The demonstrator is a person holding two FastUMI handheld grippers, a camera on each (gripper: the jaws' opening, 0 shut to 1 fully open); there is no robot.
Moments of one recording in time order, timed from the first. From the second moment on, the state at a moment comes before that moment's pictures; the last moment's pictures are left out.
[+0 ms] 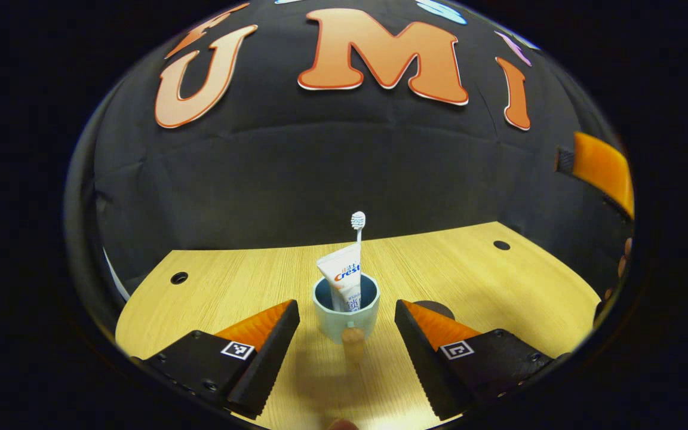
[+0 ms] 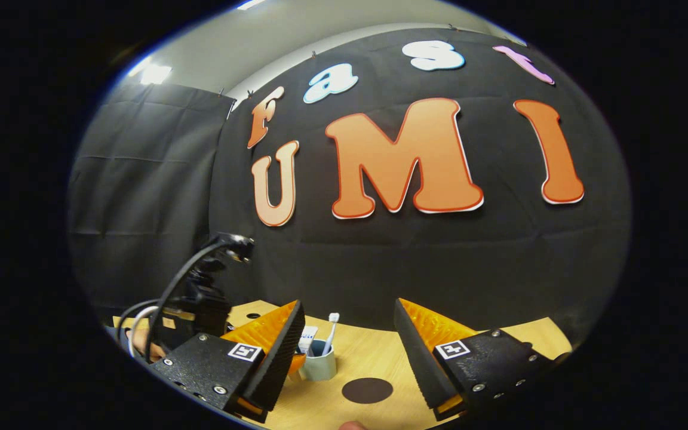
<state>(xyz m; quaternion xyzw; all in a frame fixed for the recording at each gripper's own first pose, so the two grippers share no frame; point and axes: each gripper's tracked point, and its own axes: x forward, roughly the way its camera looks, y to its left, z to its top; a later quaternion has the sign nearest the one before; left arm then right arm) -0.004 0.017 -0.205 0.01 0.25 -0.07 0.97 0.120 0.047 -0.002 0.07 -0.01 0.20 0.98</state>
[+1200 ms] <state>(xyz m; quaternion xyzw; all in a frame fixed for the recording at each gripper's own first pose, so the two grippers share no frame) 0.023 0.021 -0.267 0.01 0.52 -0.06 0.85 0.064 -0.007 0.055 0.02 -0.03 0.18 0.98</state>
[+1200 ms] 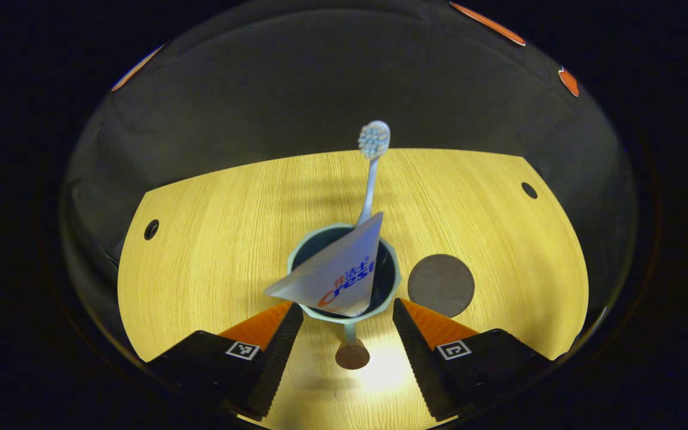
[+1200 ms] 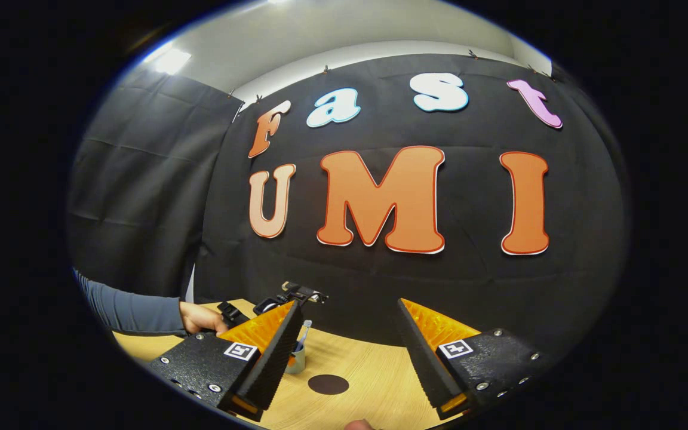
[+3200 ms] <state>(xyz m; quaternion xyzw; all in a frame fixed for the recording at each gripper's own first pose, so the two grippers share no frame) 0.029 0.015 -0.299 0.00 0.51 -0.10 0.85 0.020 -0.059 0.020 0.04 0.00 0.14 0.99</state>
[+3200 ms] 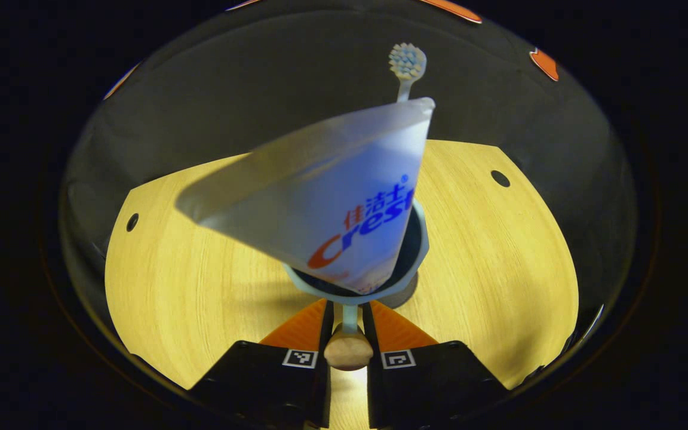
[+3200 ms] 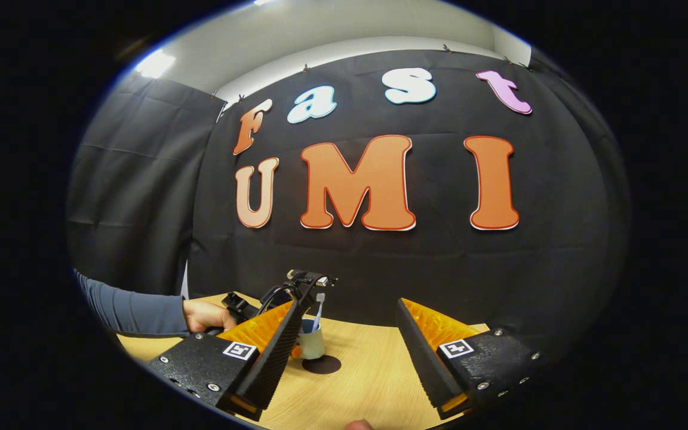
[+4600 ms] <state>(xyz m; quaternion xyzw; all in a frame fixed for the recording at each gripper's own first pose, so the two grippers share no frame) -0.021 0.019 -0.207 0.02 0.38 -0.15 0.91 0.001 -0.054 0.030 0.02 0.00 0.11 0.99</state>
